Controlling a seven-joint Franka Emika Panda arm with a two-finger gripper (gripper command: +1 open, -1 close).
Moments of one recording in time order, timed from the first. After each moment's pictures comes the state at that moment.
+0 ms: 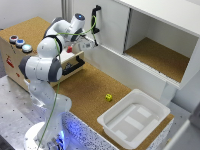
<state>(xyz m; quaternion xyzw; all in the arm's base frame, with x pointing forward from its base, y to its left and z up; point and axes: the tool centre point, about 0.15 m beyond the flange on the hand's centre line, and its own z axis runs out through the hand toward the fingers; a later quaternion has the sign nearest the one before) 0.367 0.283 0.398 -0.73 -0.66 -0.12 0.14</state>
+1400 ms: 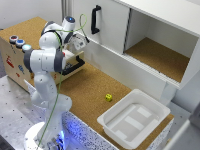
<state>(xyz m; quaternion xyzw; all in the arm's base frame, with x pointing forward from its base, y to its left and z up) 0.385 0.300 0.413 -0.72 -0.66 -0.16 0.11</state>
